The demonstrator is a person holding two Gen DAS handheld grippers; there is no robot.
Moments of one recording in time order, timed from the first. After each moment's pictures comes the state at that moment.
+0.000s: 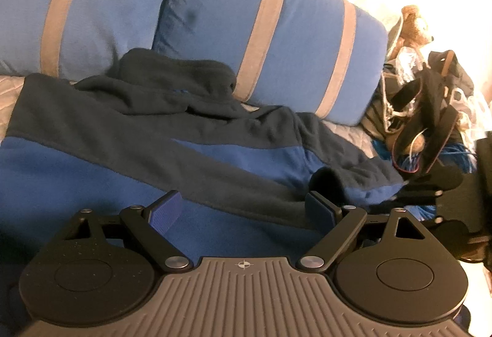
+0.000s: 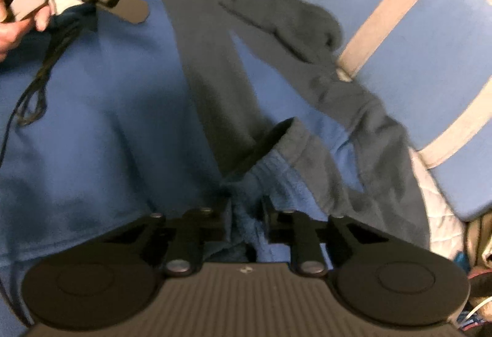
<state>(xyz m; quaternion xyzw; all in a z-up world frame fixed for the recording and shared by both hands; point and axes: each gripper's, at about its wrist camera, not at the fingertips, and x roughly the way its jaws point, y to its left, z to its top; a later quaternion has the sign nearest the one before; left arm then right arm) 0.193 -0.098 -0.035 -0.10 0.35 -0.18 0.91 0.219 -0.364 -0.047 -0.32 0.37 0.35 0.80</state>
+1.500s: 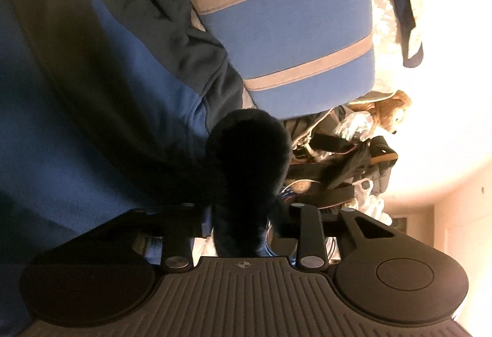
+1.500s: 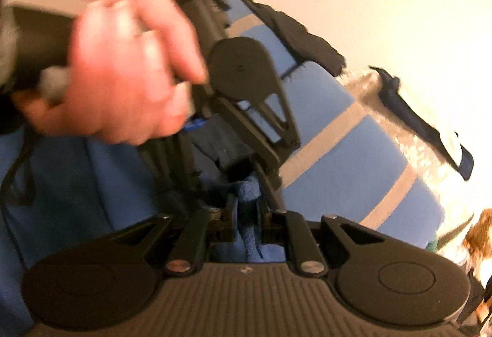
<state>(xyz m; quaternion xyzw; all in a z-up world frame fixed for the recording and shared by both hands) 0.252 -0.134 -0.048 -0.48 0.49 -0.25 0.69 0.109 -0.308 0.004 -0.39 0.10 0.25 0.88</state>
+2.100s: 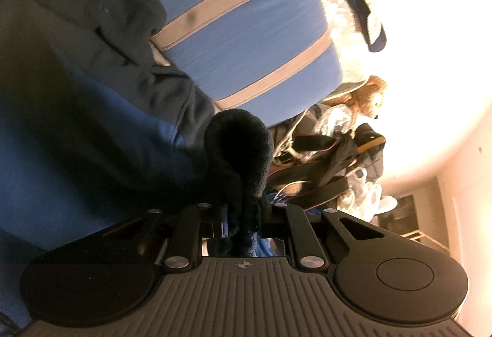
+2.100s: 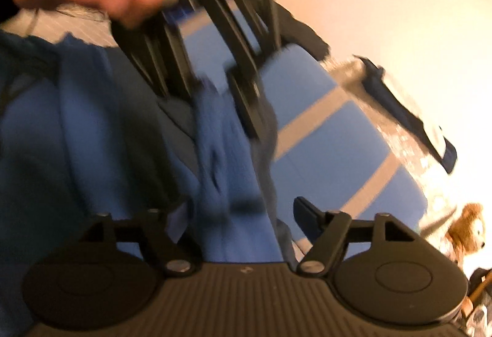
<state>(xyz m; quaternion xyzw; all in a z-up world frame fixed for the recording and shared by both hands) 0.247 -0.120 -0.010 -0.42 0.43 -0.29 0.74 0.133 -0.331 -0.031 -0.39 0.10 0.18 0.90</state>
